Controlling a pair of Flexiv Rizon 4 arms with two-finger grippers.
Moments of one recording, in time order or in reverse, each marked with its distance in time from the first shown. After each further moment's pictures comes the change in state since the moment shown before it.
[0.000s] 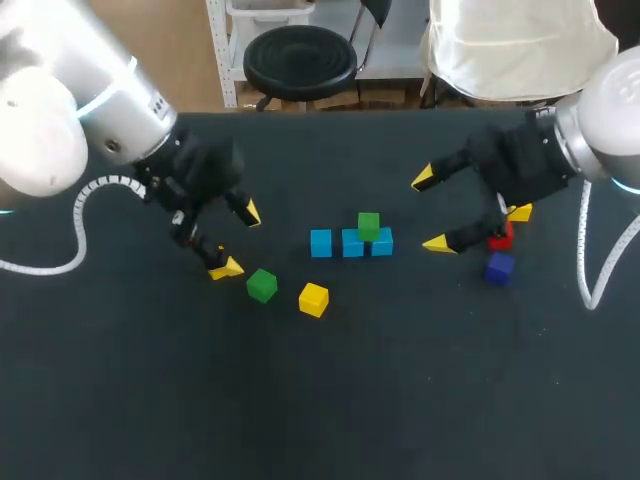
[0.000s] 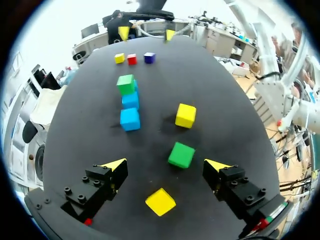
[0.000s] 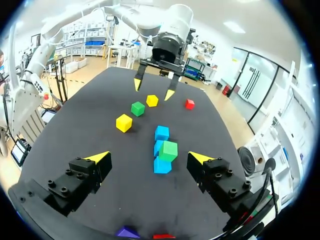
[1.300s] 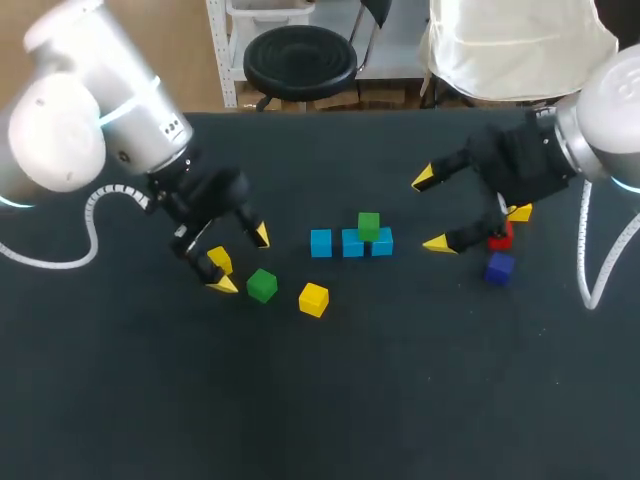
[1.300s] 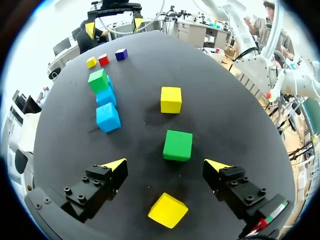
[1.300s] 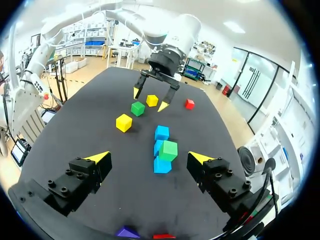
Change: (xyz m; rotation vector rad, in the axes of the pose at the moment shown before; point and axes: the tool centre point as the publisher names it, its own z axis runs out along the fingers) left arm 0.018 -0.001 0.034 0.134 -0.018 0.213; right arm 0.000 0.000 0.000 0.000 -0.001 0.000
